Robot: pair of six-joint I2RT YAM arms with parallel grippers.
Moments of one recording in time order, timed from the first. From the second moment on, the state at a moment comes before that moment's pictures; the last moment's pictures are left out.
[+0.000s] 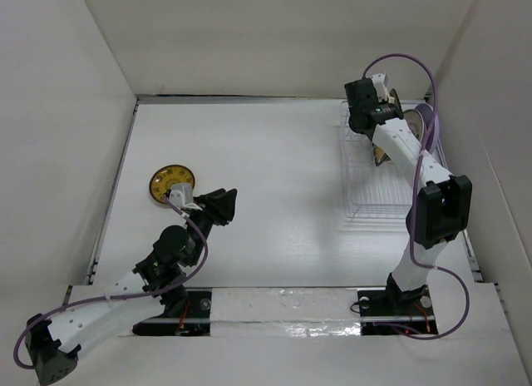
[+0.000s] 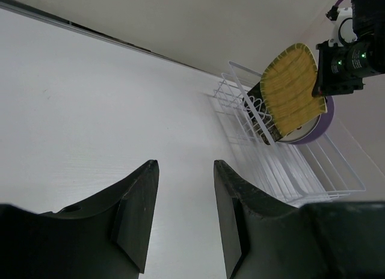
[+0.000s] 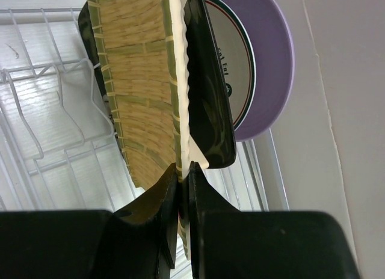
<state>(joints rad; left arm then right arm) -0.92 0.46 0.29 0.29 -0.59 -0.48 0.30 1.79 1.70 -0.75 0.89 0.05</state>
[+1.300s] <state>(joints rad) -0.88 0.76 0.39 0.28 -0.63 -0.61 0.44 1.29 1.24 -0.36 0.68 0.24</state>
